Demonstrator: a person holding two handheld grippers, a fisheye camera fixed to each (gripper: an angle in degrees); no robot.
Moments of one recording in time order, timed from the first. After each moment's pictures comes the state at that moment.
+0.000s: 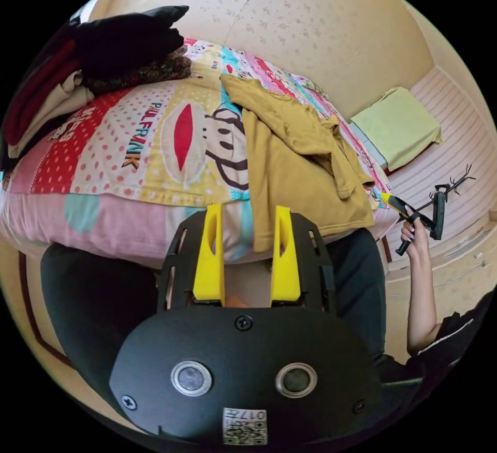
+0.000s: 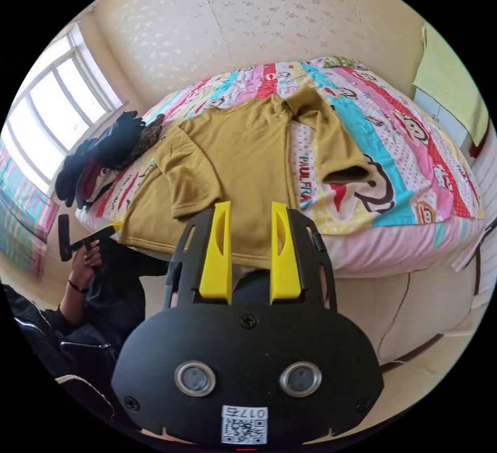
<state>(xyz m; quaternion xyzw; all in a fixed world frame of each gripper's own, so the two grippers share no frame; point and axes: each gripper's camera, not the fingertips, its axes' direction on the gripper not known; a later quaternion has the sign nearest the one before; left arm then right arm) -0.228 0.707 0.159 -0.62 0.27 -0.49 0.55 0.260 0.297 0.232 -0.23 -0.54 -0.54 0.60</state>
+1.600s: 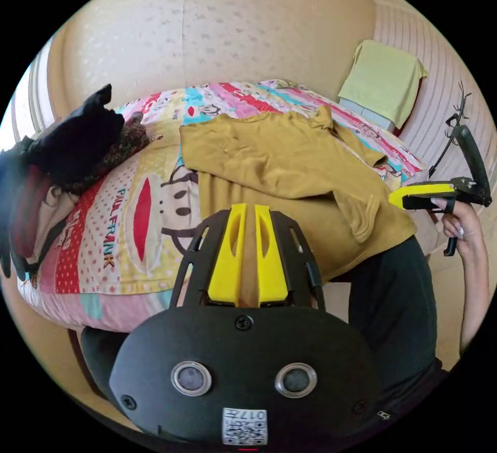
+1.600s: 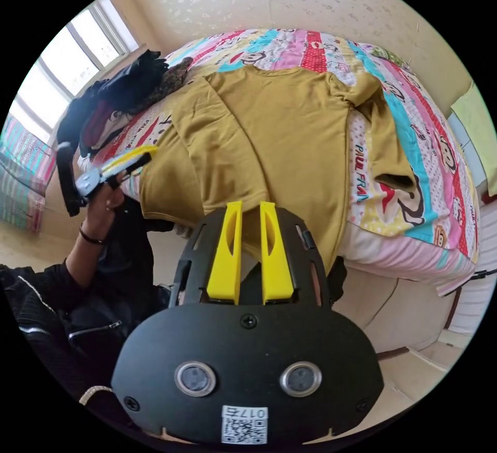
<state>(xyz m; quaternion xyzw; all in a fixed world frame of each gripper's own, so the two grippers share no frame) -0.109 0.644 0.217 -0.62 0.27 -0.33 0.66 0.223 0.376 0.099 -0.21 -0.53 -0.63 0.52</state>
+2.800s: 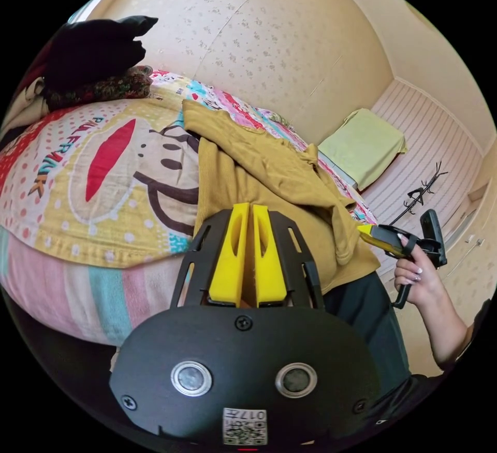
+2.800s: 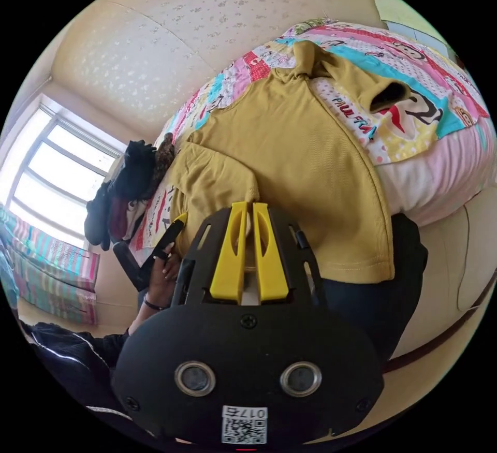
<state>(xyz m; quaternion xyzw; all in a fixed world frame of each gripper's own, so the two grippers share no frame) -0.178 0.748 0.185 -0.49 0.25 -0.56 0.62 0.213 0.363 0.218 -0.34 -0.63 -0.41 0.56</state>
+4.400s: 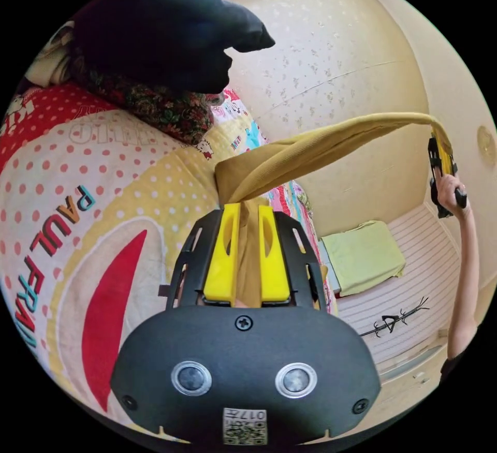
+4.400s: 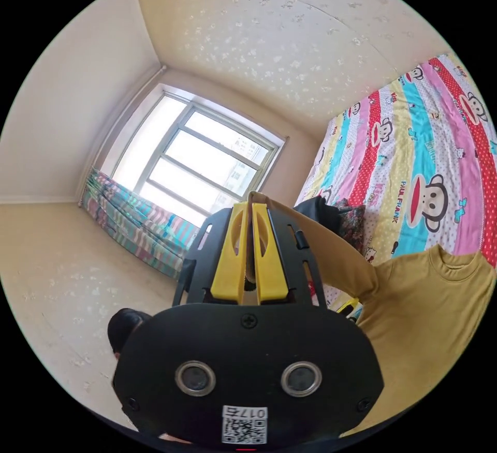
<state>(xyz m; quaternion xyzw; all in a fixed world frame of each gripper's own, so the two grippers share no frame) -0.310 0.927 0.384 -0.45 0.07 -0.72 0.52 -0.288 0.298 -0.066 -0.44 -0.79 -0.39 0.17</state>
